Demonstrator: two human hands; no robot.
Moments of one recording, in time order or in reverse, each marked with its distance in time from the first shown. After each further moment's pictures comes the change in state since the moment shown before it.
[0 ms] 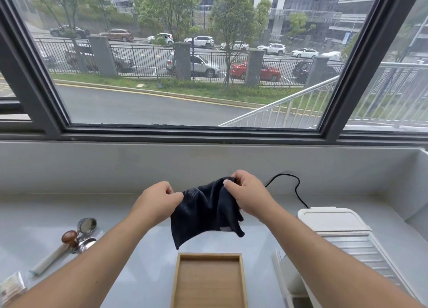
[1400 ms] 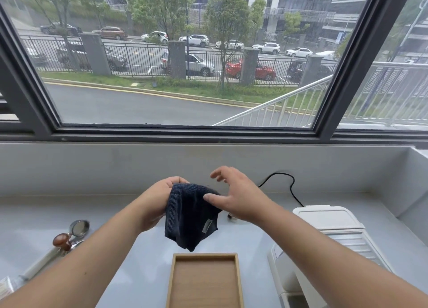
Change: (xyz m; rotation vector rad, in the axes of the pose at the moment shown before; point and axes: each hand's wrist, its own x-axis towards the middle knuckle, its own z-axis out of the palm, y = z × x) left_hand -0.014 0.031 -0.006 -0.597 -0.436 0.070; right_hand -0.018 -0.017 -0.008 -0.360 -0.100 -0.350
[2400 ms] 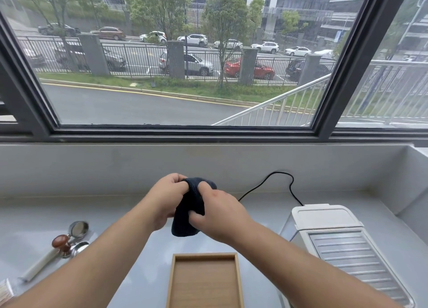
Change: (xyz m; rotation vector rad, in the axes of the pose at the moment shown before) left_hand 0.003 0.009 0.022 0.045 0.218 -0.077; right_hand -0.011 -0.033 0.048 -0.203 -0.008 -0.033
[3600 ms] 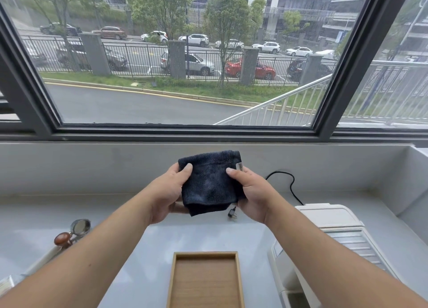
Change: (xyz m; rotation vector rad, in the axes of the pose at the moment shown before) left_hand 0.002 0.010 -0.005 -0.216 -0.236 0.031; right_hand 0.011 0.048 -0.042 1.504 -0.019 0.430
